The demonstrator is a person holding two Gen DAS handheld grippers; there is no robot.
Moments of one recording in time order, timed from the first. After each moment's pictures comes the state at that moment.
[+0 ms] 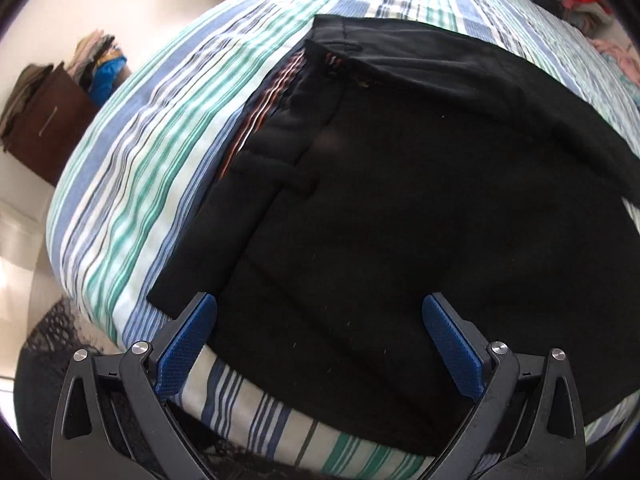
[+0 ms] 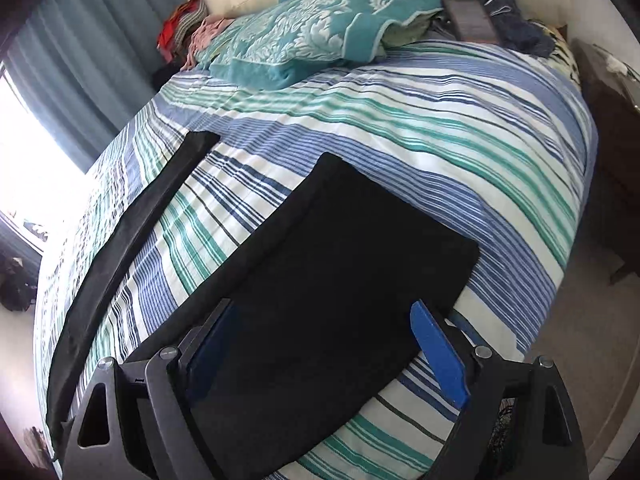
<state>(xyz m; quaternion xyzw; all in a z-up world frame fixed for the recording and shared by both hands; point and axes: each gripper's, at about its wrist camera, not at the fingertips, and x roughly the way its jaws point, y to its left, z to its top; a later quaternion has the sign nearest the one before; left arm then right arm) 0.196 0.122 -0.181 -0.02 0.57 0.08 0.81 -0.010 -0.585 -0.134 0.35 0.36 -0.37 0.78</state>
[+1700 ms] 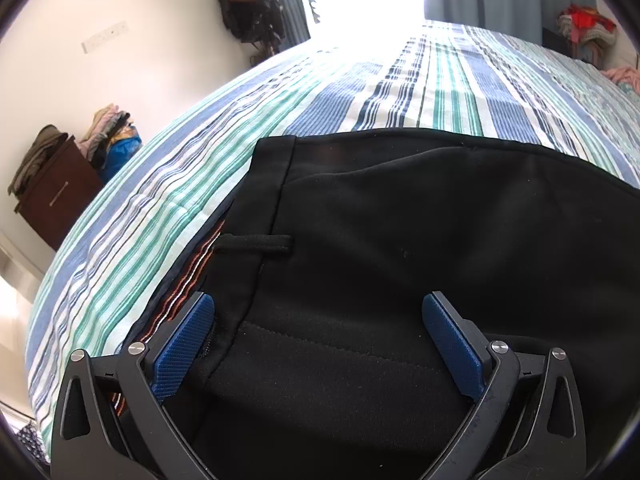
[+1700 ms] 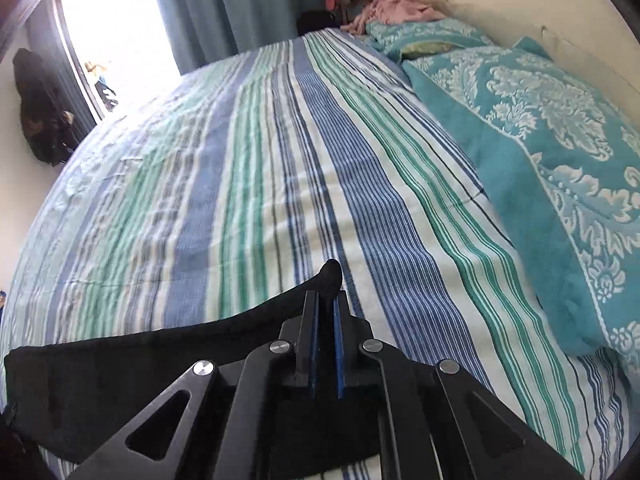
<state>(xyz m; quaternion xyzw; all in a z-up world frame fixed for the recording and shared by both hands) 0.361 0.062 -0.211 0.05 0.43 0.13 0.89 0.355 -0.693 -0.111 0.15 0.42 -0.15 0.88</state>
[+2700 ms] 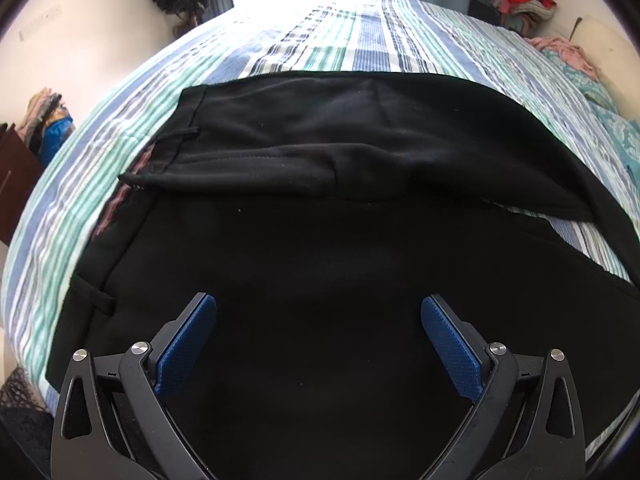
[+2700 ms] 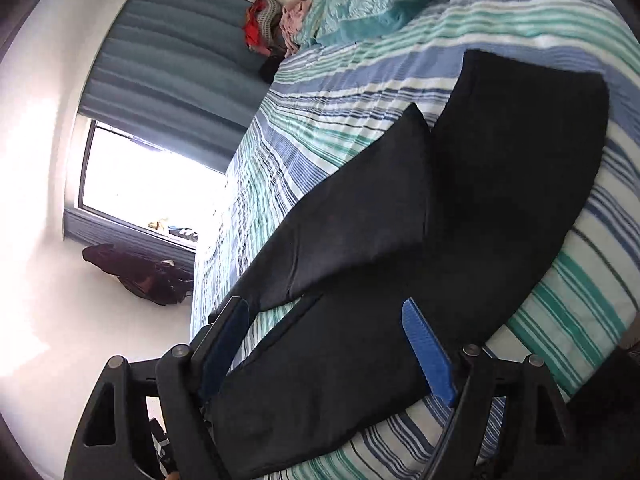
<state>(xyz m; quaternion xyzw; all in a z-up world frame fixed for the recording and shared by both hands) 0.250 0.017 -0.186 0.01 0.50 -0.02 0.86 -0.001 -0.532 -0.150 0.54 0.28 -0.11 0.79</state>
